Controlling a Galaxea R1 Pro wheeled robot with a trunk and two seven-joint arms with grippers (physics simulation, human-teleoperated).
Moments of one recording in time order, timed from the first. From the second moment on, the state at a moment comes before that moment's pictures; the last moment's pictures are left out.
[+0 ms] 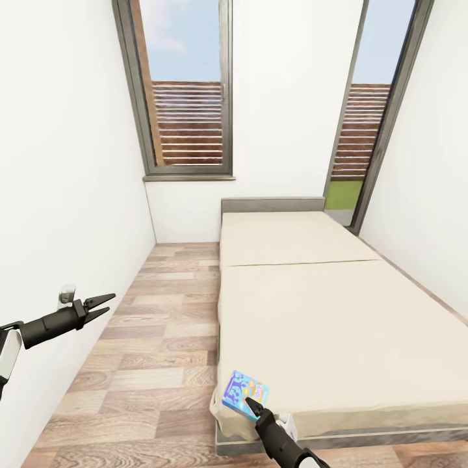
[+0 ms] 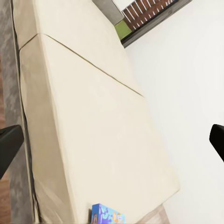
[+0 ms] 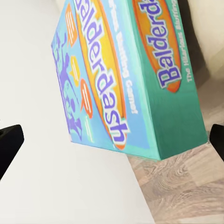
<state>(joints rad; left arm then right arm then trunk) -0.69 0.40 0.48 -0.83 0.21 0.88 -1.14 -0.39 0.16 -0.16 -0.33 -0.79 0.23 0.56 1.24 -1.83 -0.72</state>
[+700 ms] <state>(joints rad) -0.69 0.40 0.48 -0.83 0.21 0.89 -1.14 -0.39 0.16 -0.16 -0.33 -0.79 0.23 0.56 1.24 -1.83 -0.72</state>
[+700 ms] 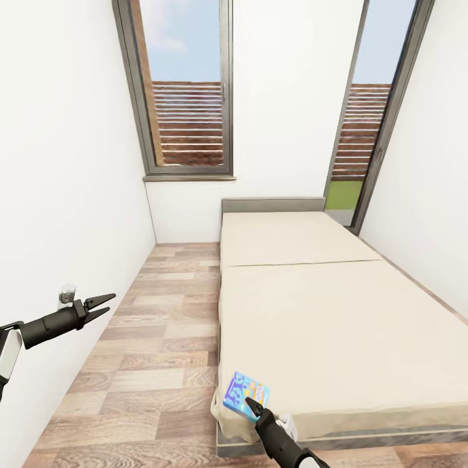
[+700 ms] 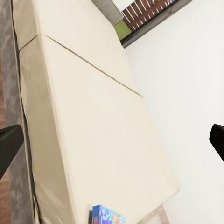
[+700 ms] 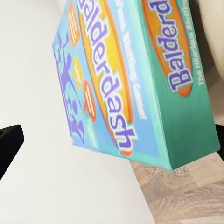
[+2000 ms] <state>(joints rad) -0.69 0.40 0.48 -0.83 0.21 0.89 -1.14 -0.39 0.16 -0.16 -0.33 -0.79 0.23 0.56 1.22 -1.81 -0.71</state>
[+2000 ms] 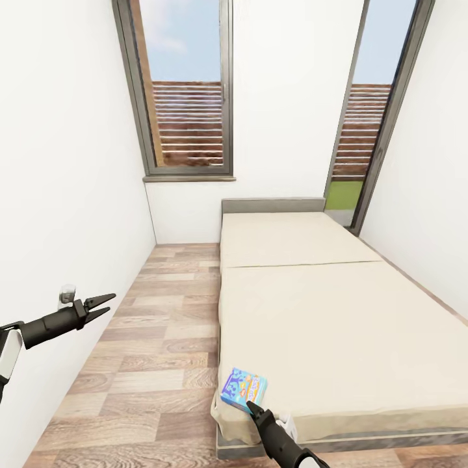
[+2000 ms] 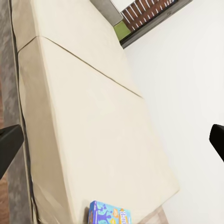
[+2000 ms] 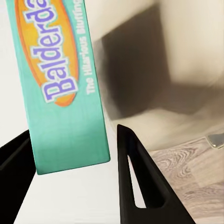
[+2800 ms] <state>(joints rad) -0.69 0.40 0.48 -0.83 0.21 0.89 -1.14 -0.41 0.17 -0.16 -0.33 -0.78 0.24 0.54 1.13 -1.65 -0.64</state>
